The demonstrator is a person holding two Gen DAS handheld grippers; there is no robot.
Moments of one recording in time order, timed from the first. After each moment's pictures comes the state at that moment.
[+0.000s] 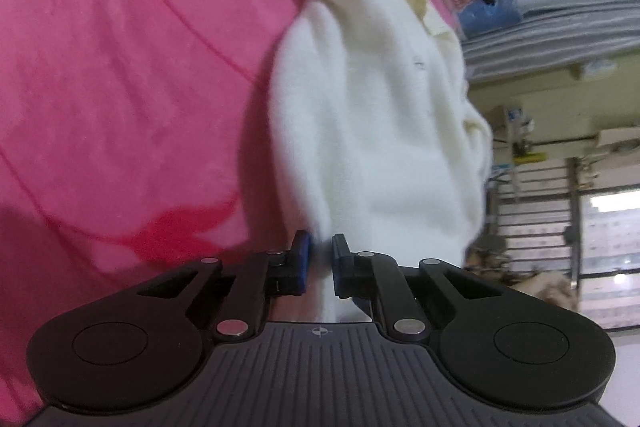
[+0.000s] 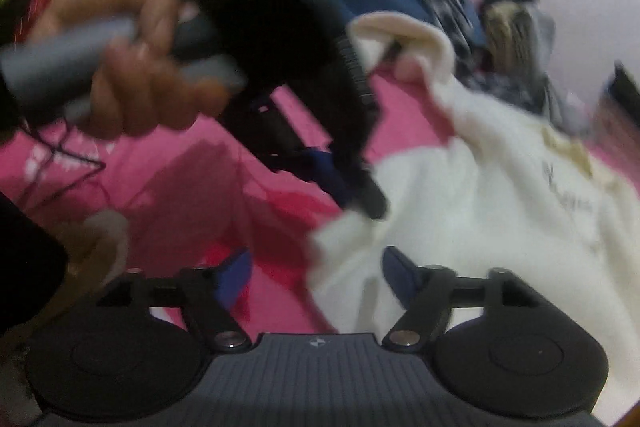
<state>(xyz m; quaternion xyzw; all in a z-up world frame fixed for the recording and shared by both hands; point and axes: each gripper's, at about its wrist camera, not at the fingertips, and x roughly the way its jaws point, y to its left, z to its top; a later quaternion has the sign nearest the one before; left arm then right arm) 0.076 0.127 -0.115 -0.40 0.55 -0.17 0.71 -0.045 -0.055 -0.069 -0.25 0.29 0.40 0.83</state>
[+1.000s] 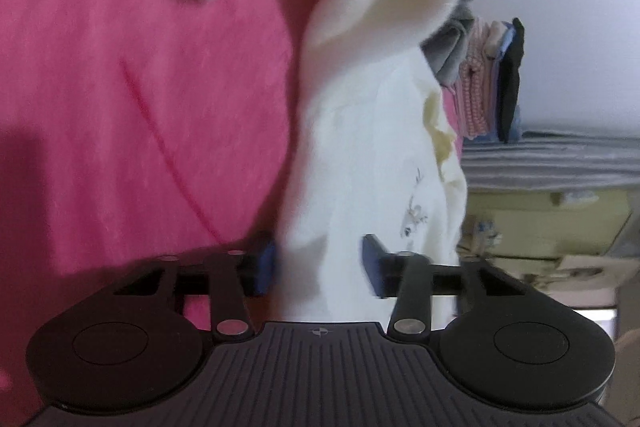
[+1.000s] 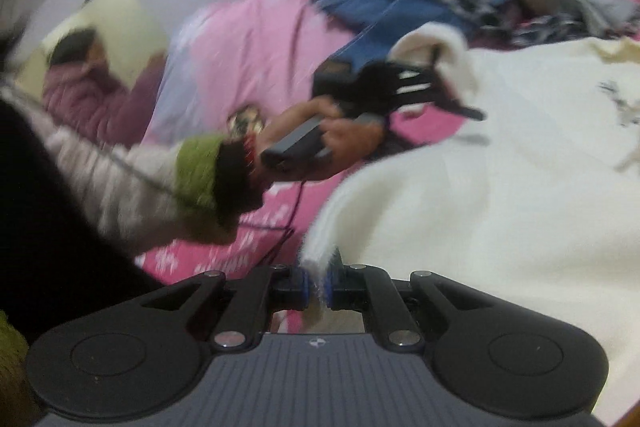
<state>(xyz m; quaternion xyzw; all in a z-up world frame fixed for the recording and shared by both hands) 0.148 0.168 -0.155 -0.52 0.47 -0.10 0.71 -0.001 -0.156 -0.028 0.05 0.39 0.56 0.73</state>
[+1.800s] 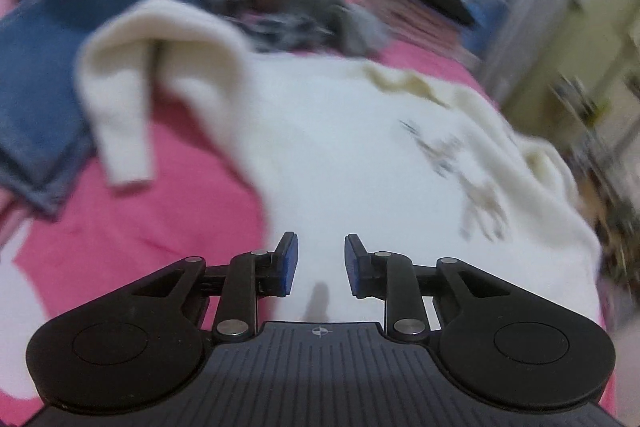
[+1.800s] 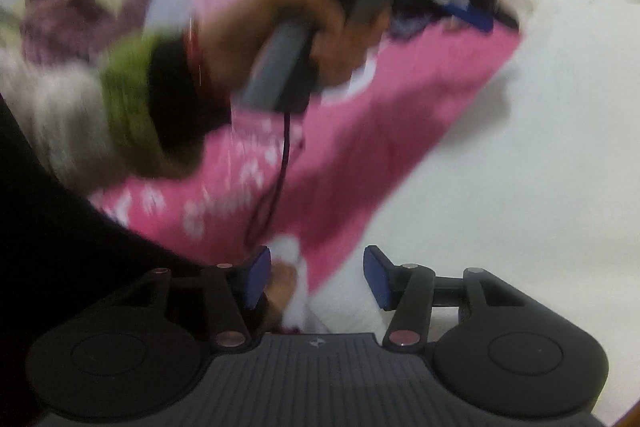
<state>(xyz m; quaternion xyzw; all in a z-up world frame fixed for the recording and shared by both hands) 0.109 0.105 -0.066 -0.11 0.41 -0.13 0.89 -0.016 -0.106 -0.060 0.05 0.44 0.53 0.72</state>
